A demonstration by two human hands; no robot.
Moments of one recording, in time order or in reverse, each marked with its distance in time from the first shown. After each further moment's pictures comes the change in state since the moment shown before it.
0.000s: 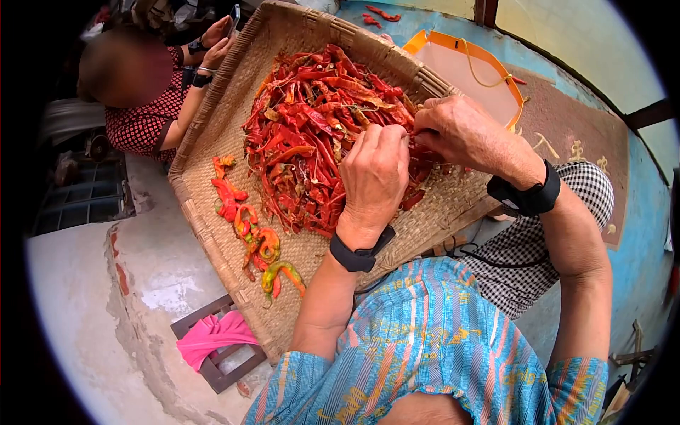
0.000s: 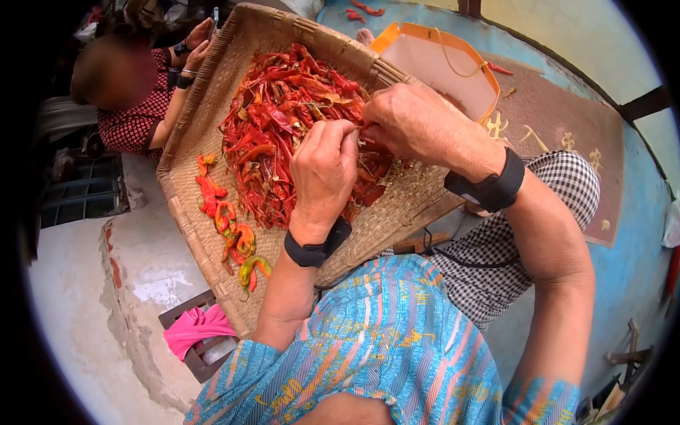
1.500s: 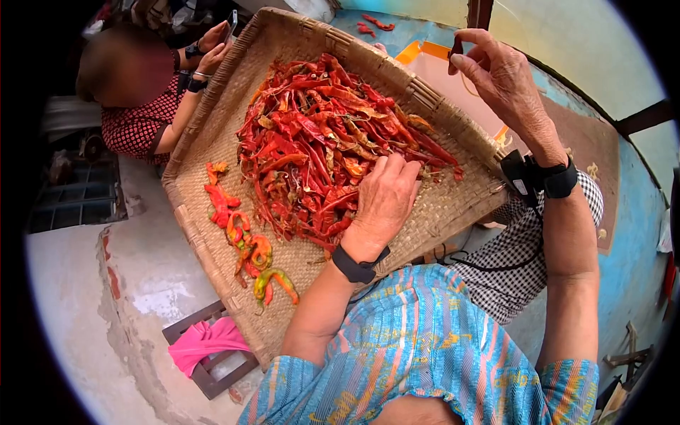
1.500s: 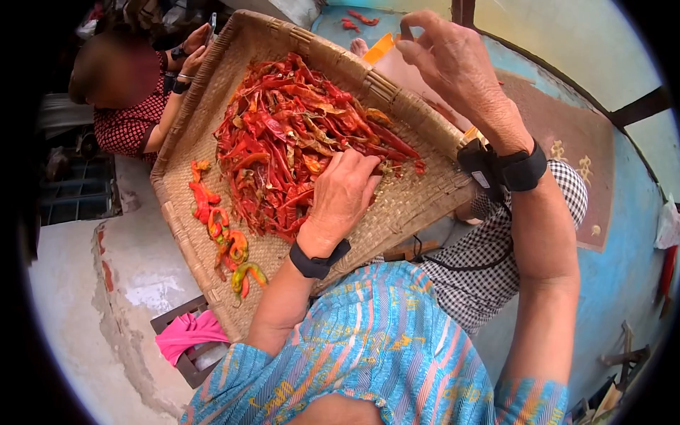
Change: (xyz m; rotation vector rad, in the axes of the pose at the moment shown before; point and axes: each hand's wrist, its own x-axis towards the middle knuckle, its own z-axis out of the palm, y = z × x) left_hand -0.024 0.005 0.016 -0.091 -0.283 0.048; right_hand 0.003 0.038 -0.049 -0.155 0.540 0.199
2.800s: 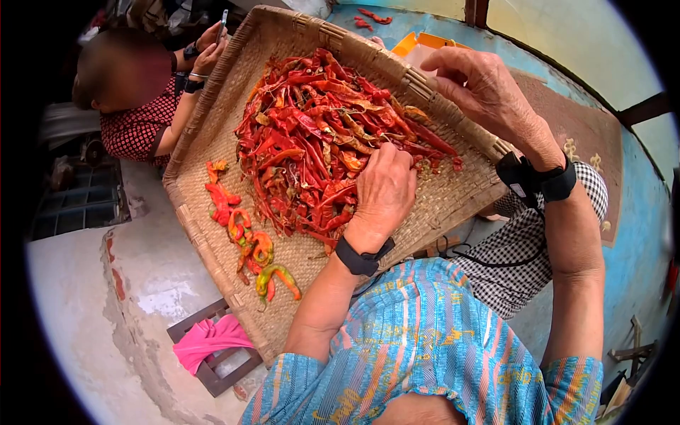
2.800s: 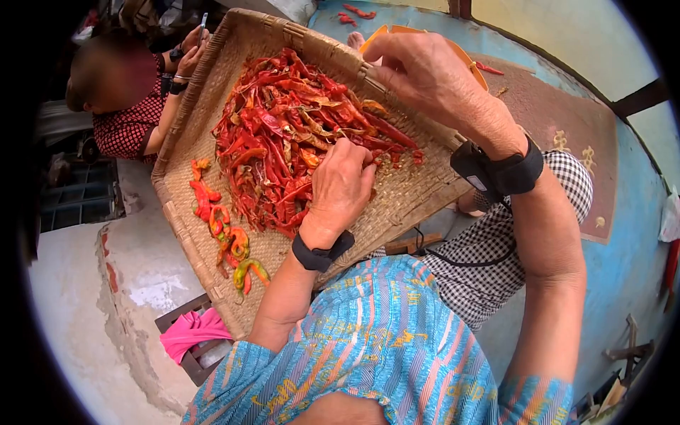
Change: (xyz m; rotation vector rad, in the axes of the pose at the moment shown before) left_hand 0.002 0.001 0.006 0.001 -0.005 -0.108; right_hand -0.012 -0.020 0.001 0.147 -0.205 -0.095
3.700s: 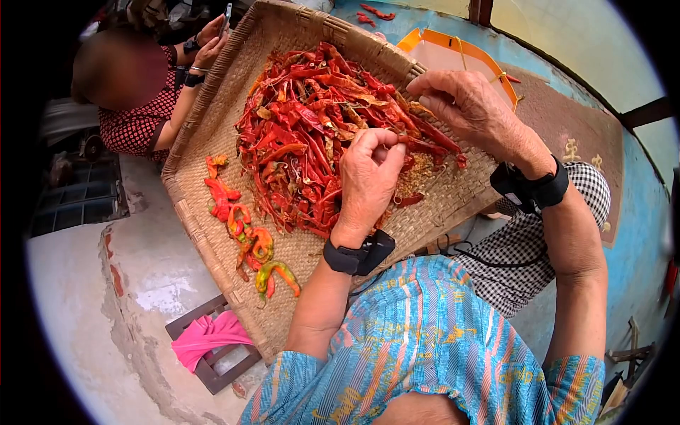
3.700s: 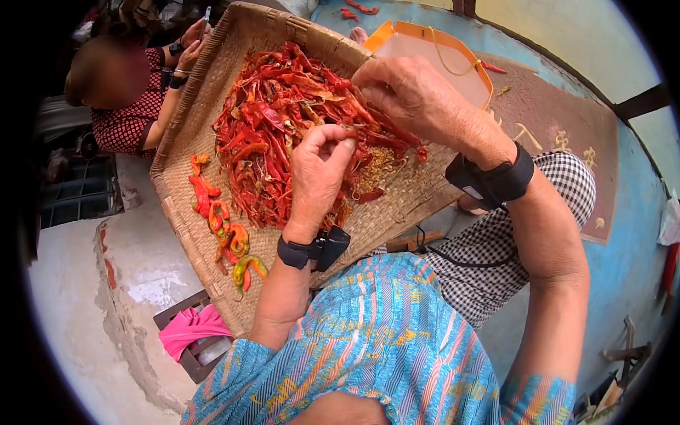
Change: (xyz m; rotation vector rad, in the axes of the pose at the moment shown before) left_hand 0.010 -0.010 -0.021 -0.658 0.116 -0.367; right_hand -0.008 -0.013 0.023 0.144 -0.083 -0.062
